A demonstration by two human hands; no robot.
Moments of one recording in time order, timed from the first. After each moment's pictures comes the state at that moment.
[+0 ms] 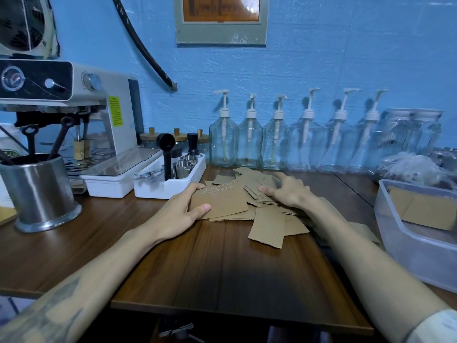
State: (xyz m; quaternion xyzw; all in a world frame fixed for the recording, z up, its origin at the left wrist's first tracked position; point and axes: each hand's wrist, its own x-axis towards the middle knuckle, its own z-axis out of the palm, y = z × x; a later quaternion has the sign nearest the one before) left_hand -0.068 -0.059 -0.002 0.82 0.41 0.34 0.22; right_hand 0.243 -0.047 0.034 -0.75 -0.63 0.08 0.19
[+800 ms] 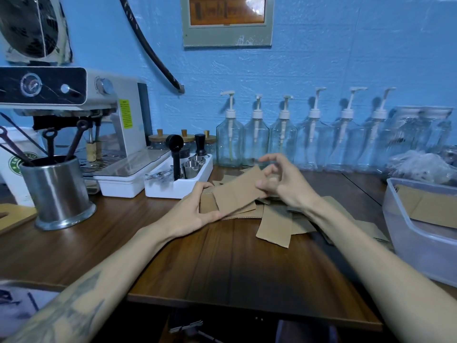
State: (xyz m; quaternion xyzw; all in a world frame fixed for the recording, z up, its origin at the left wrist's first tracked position) left_hand -0.067 -0.059 -0.003 0.81 0.42 0.32 0.26; right_hand 0.194 -0.105 0.060 -0.45 -0.68 0.29 0.50
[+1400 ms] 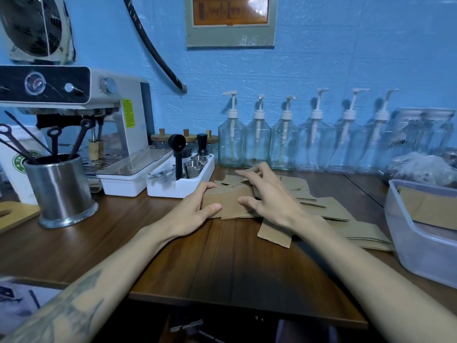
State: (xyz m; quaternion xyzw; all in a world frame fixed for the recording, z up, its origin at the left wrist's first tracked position) left_hand -0.069 -0.057 -0.005 0.82 0.41 0.33 0.24; right_hand 0.172 -0.095 0.032 -0.48 -0.81 -0.07 0.32
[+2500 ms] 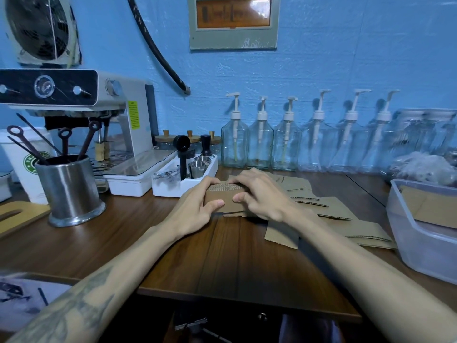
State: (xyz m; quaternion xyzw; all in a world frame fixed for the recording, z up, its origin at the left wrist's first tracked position) left_hand -0.068 -0.070 0.004 0.82 0.37 0.40 0.15; right_hand 0.145 -0.095 0.047 -0.45 -0.85 -0.10 0.27
